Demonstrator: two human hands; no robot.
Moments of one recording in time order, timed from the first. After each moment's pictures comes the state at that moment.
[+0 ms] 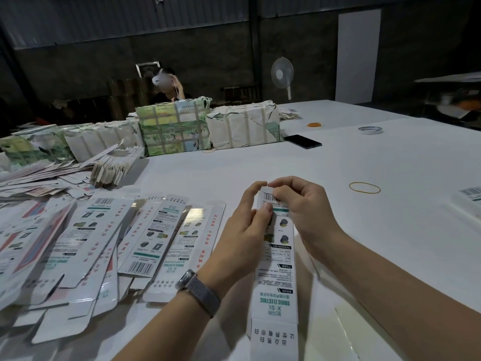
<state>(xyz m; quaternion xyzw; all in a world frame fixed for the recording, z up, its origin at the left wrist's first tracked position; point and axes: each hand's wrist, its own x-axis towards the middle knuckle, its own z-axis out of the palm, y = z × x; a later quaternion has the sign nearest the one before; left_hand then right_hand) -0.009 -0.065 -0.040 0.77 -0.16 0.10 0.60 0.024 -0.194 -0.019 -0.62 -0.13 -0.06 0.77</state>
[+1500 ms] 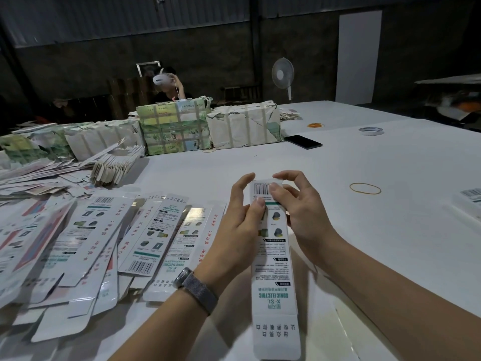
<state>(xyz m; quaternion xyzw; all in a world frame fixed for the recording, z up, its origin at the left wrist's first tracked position) -0.017 -0.061 -0.029 0.74 -0.14 0.11 0.65 0.023 -0.190 -0.025 -0.60 -0.18 -0.04 0.78</state>
